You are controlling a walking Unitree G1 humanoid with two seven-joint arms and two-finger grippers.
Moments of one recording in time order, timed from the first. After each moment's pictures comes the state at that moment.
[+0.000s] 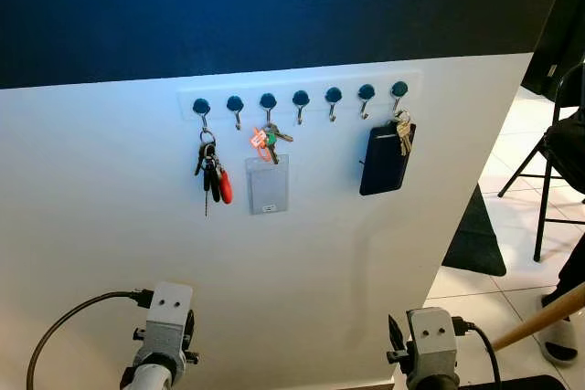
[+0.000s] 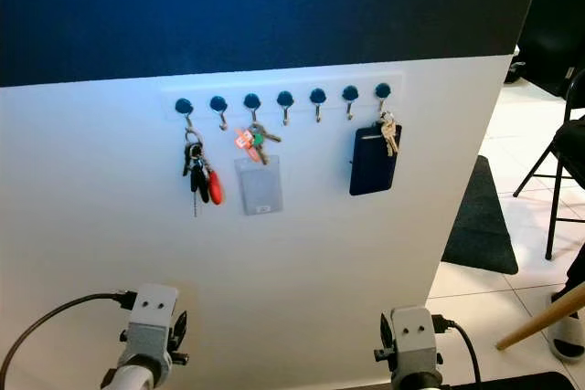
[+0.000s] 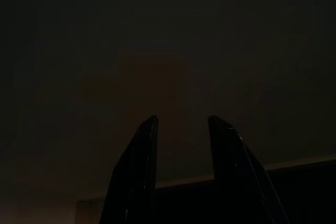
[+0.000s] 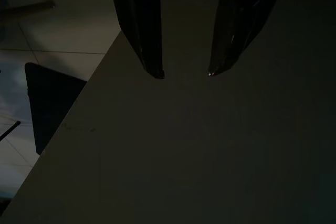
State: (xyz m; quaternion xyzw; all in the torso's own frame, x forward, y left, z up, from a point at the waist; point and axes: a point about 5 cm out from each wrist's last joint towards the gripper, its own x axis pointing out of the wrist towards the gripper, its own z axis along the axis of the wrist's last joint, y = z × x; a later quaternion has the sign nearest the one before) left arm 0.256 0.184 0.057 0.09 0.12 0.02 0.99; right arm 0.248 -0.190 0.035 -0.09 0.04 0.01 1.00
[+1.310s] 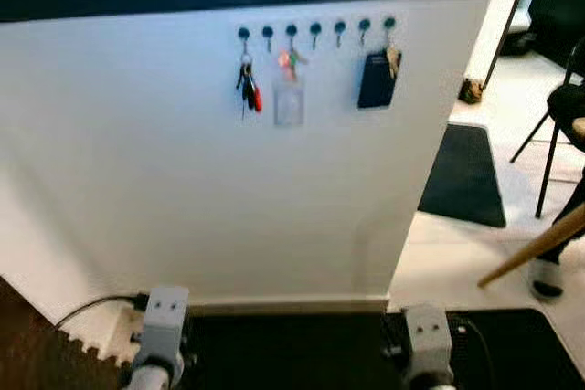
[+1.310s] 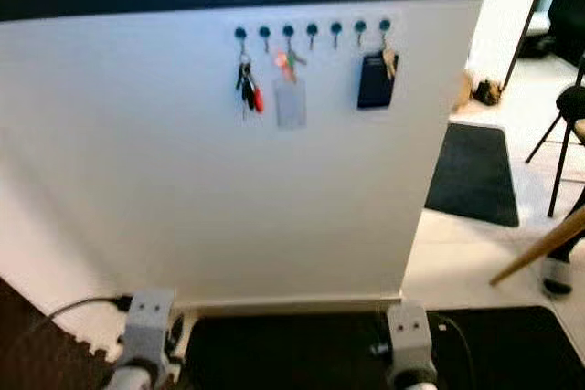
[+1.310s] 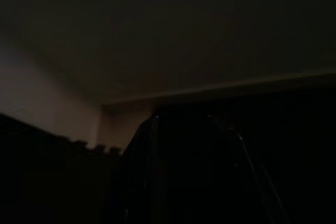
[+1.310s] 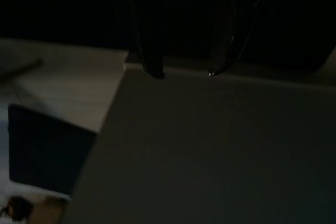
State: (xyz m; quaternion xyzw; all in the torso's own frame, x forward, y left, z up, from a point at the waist) left arm 0.251 0.182 0.054 0.08 0.13 0.02 0.99; right arm 0.249 -0.190 0.032 -0.08 0.04 0.02 1.00
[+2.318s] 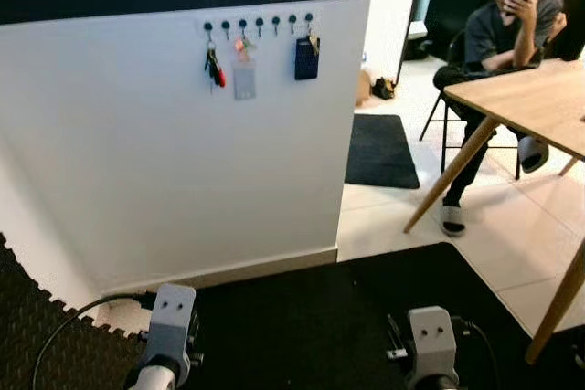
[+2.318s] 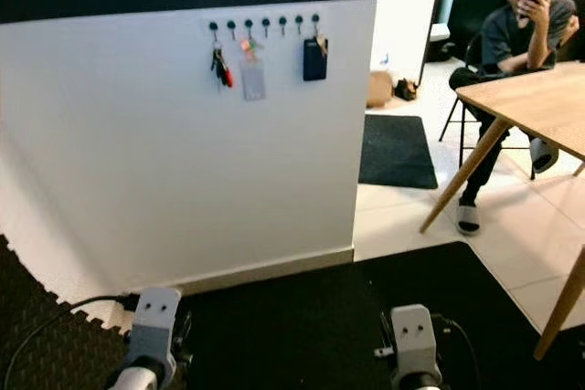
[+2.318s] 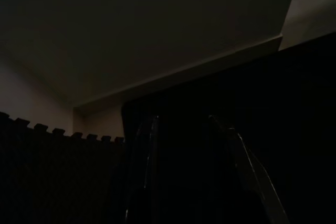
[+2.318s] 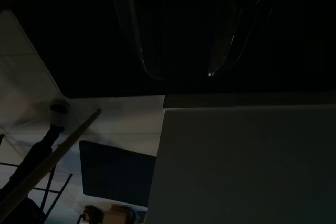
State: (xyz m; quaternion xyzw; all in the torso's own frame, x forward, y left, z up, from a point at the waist) left arm 0.253 0.180 0.058 0.08 0.12 0.02 0.99; right arm 0.251 -0.189 0.032 -0.08 0.04 0.02 1.00
